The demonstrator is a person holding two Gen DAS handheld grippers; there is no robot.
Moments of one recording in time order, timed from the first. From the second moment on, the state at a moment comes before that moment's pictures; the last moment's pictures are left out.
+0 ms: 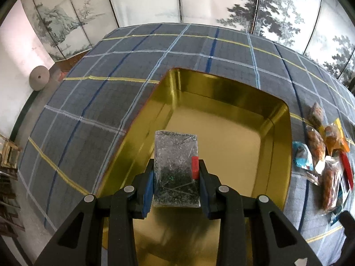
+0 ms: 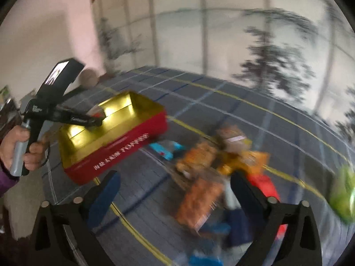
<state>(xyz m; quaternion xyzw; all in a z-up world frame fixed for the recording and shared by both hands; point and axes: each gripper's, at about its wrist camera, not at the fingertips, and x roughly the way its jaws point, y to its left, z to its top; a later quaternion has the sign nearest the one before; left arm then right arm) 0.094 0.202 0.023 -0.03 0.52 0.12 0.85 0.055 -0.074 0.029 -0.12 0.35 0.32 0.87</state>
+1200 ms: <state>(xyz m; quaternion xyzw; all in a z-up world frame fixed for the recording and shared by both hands) 0.116 0.220 0.035 -0.03 0.51 0.10 0.85 0.133 0.017 -0.031 -0.29 0.42 0.38 0.77</state>
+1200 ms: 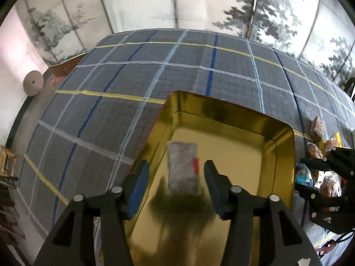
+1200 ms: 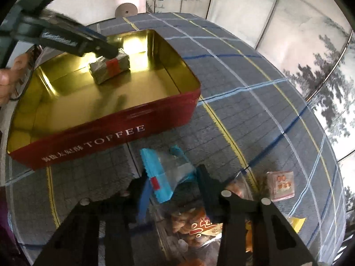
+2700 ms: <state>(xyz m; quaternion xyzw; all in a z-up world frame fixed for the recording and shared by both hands) 0.009 0.222 0.048 -0.06 0.48 0.09 0.87 0.130 0.015 -0.021 -0.24 0.45 0.32 0.80</state>
